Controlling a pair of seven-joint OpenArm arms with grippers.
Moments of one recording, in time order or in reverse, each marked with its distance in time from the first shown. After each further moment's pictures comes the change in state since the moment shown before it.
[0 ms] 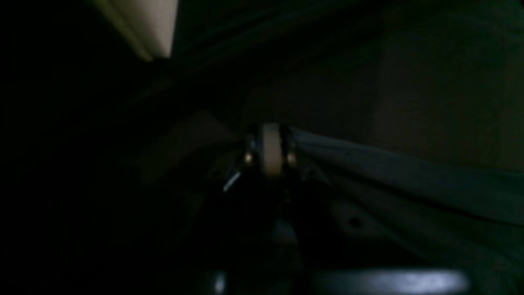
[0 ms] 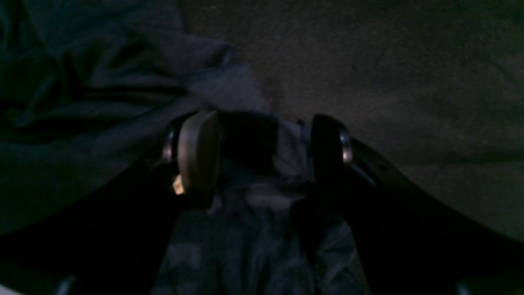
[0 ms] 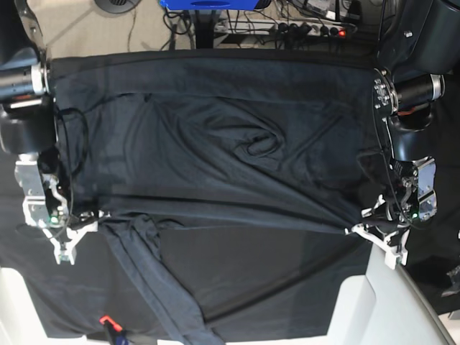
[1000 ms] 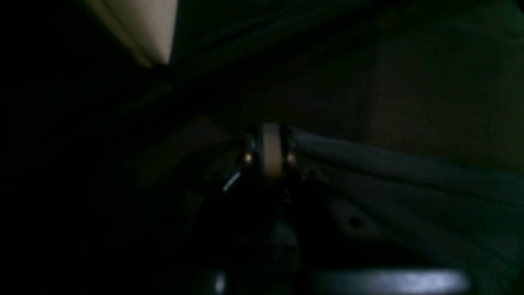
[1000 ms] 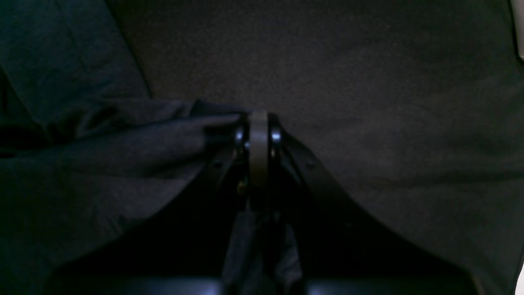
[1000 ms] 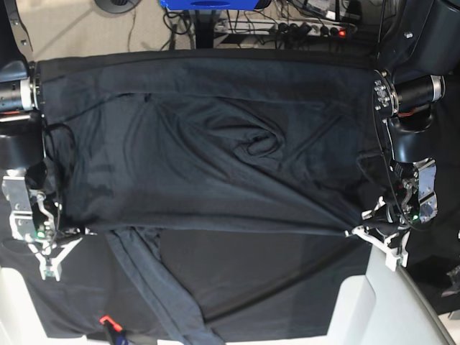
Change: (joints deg) left arm -0.4 0.0 0.0 0.0 -0.3 0.0 0.2; right arm 2.8 2.3 0.0 -0.8 -0.1 0.0 2.2
